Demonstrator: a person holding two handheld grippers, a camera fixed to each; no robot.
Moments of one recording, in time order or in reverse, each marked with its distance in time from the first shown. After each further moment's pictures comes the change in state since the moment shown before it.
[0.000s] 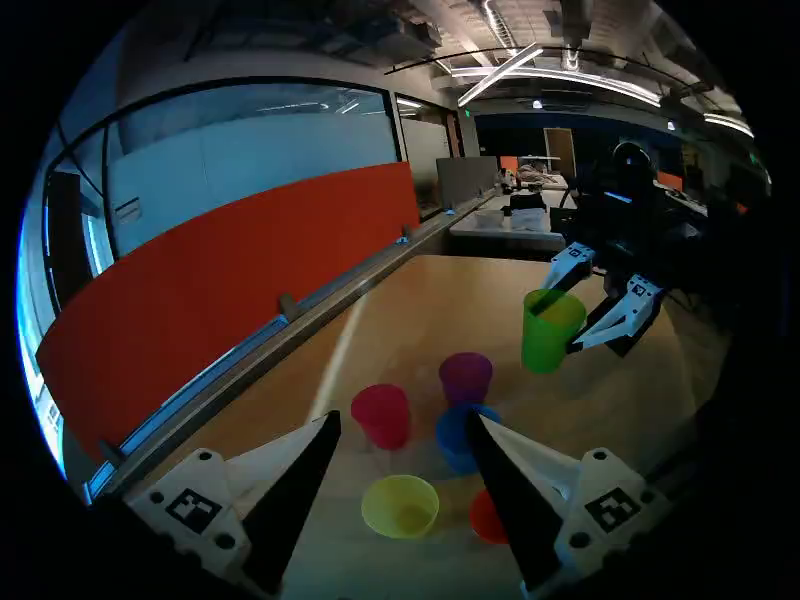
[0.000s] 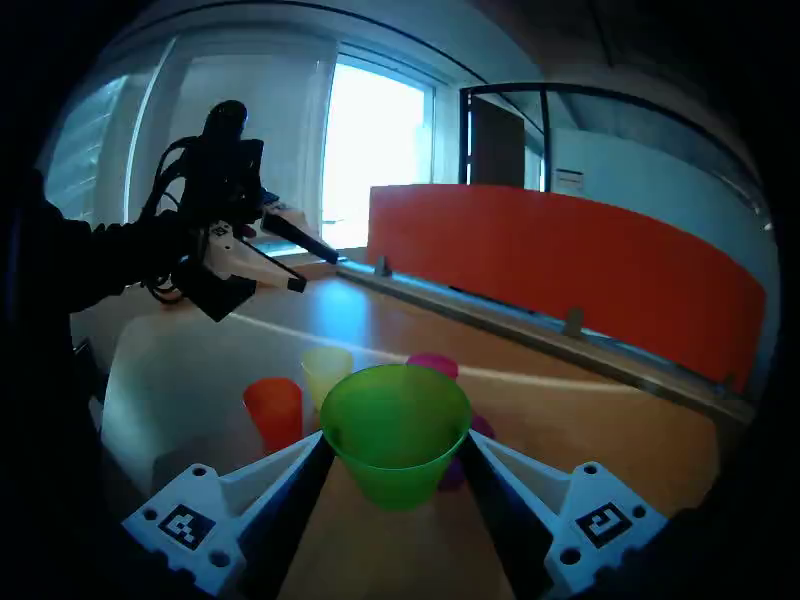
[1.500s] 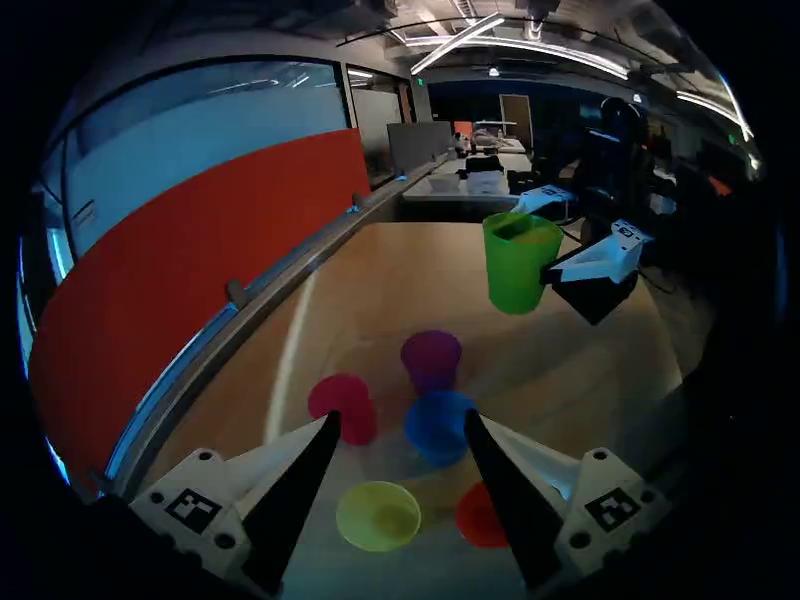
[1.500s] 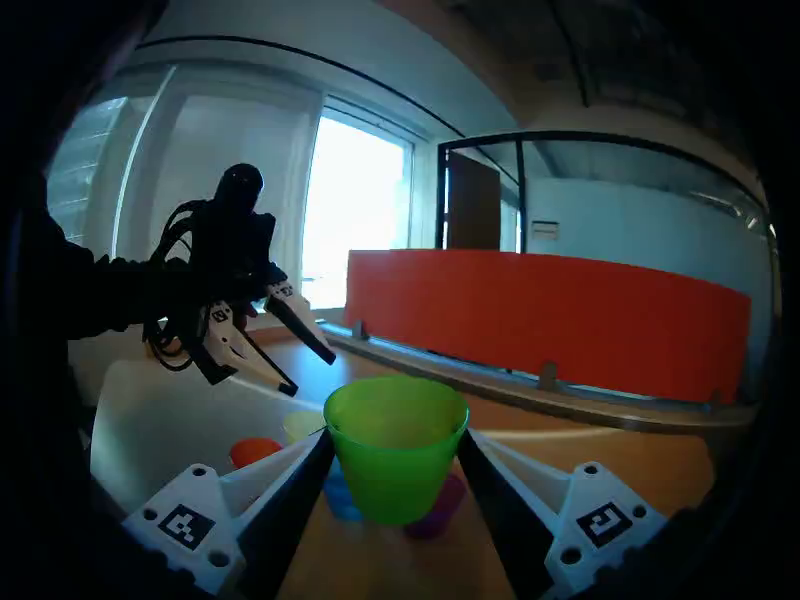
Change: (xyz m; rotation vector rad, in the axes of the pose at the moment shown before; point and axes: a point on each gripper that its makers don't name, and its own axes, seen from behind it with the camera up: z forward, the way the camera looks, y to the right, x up) left arm -0.014 0.025 0.033 -0.167 -0.123 0.076; right arm 0.049 0.016 -0.002 -0.074 0.195 0.010
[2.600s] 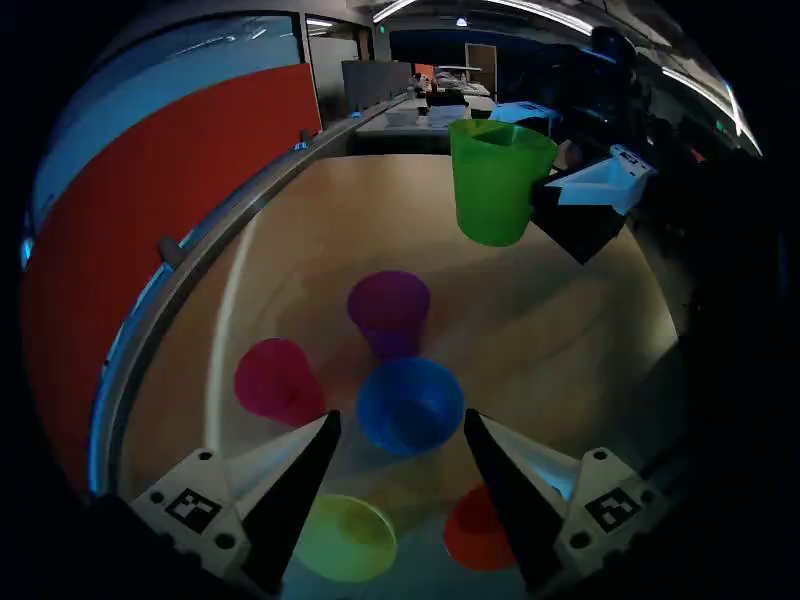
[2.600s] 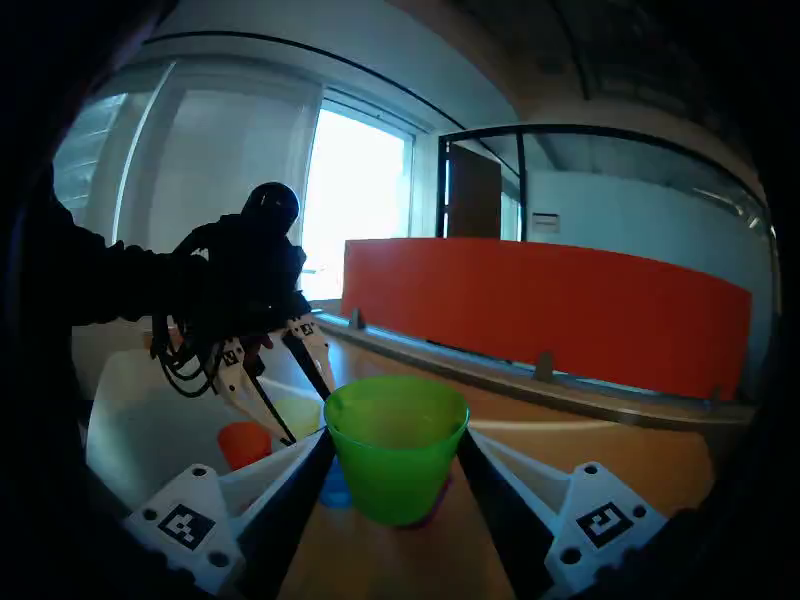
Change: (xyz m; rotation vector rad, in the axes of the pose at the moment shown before) left arm -0.044 0.038 0.074 -0.152 -0.207 0.041; right arm -0.017 0.019 -0.001 0.005 -0.026 -0.004
